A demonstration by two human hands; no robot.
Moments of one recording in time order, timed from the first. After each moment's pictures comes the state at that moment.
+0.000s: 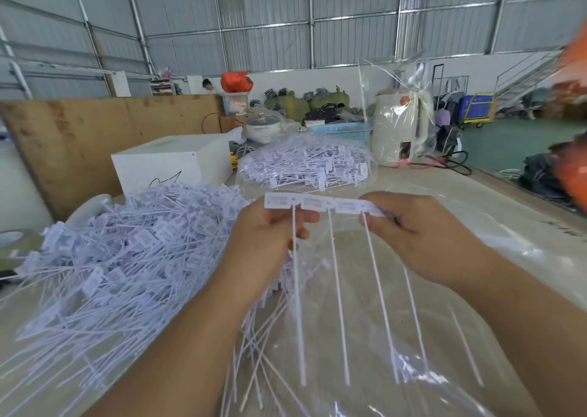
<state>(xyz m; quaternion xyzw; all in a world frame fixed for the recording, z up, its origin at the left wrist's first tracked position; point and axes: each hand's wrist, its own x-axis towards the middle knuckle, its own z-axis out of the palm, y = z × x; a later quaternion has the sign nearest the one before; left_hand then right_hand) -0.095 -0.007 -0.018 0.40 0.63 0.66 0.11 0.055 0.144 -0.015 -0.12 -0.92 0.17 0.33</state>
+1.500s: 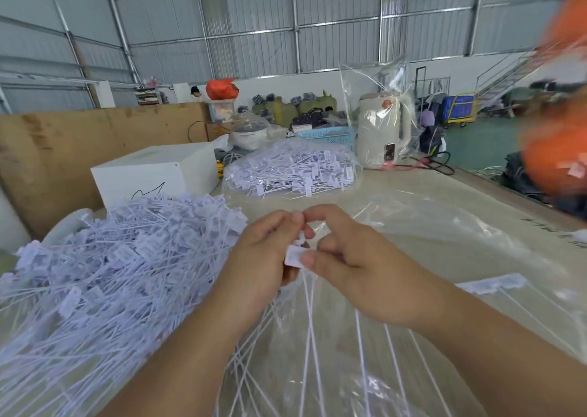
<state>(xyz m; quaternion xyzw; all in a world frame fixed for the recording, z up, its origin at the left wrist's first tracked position) -0.079 -0.004 -0.022 0.40 0.62 0.65 0.19 0.042 0.101 -0.023 -0.02 -0.89 0.37 0.25</state>
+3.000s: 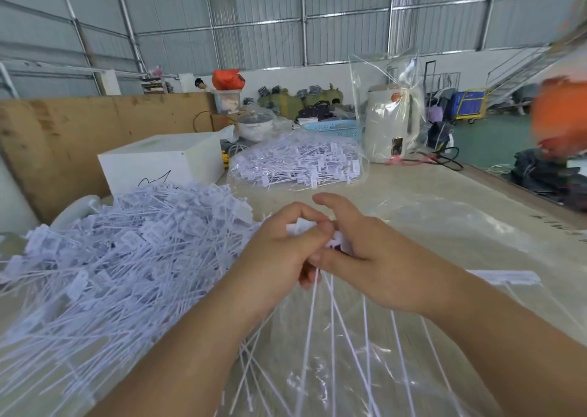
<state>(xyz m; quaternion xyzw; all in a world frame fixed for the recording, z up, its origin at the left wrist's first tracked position) -0.077 -0.005 -0.025 0.45 0.60 0.61 0.24 0.045 0.107 -0.022 -0.04 -0.93 0.31 0.21</state>
